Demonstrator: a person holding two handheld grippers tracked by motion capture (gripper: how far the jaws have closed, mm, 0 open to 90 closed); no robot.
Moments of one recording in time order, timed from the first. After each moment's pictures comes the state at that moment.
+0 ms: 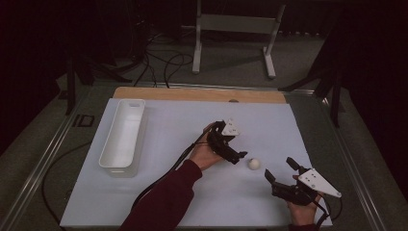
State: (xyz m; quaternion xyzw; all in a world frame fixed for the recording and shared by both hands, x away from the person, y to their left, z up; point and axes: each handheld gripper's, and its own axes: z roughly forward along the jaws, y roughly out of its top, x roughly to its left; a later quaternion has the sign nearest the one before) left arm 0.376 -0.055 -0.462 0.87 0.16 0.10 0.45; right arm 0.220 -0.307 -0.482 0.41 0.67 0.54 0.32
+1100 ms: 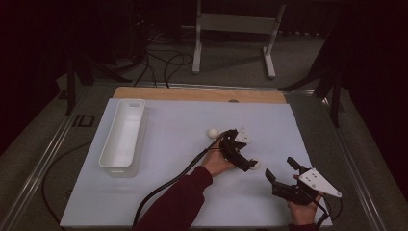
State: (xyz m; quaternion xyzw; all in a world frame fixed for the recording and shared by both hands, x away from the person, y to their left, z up) left arm 0.373 -0.093 -0.494 0.88 0.16 0.05 0.44; right arm 0.221 -0.308 -0.482 0.41 0.66 0.54 0.32
